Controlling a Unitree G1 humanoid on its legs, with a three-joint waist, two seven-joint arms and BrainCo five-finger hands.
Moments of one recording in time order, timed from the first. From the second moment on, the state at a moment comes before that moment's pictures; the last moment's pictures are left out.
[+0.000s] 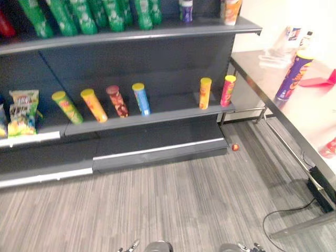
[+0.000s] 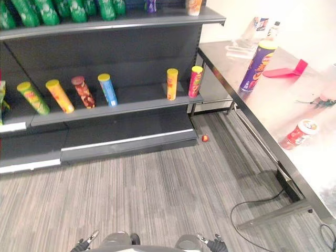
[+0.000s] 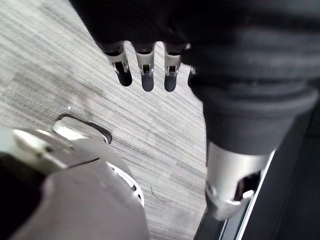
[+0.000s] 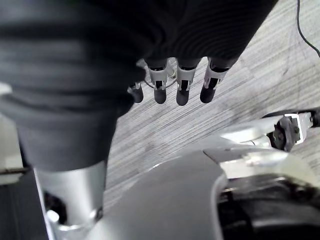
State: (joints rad) left arm 0.19 0.10 0.16 1.07 -0.48 -0.08 0.06; right arm 0.15 -0.10 -0.15 1.07 0.21 -0.10 -0.09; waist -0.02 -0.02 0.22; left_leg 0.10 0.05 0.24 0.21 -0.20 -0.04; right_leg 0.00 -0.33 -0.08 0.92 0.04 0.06
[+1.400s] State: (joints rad) left arm 0.19 0.12 0.14 1.10 -0.41 -0.08 0.07; right arm 0.19 -0.10 -0.11 1.11 0.15 -0.10 -0.09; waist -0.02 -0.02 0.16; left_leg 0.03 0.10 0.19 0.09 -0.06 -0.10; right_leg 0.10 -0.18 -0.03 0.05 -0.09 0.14
